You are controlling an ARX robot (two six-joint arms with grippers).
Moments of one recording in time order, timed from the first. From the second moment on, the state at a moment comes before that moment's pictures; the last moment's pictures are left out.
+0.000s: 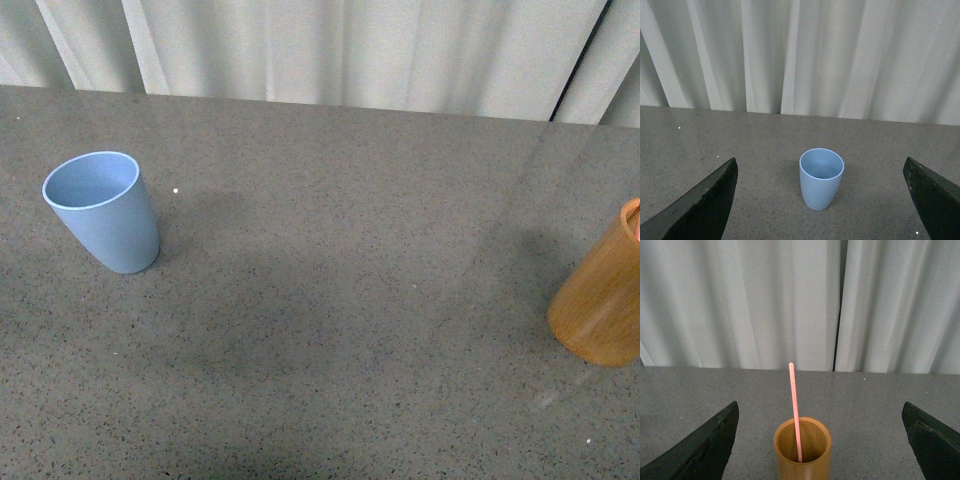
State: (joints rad) left arm 0.00 0.00 0.02 0.00 0.00 0.00; right arm 0.00 0.00 0.02 0.00 0.00 -0.01
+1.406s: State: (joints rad) left arm -0.05 0.08 0.06 -0.10 -0.18 -0.08; right arm 0.00 0.00 0.02 0.00 0.00 -0.01
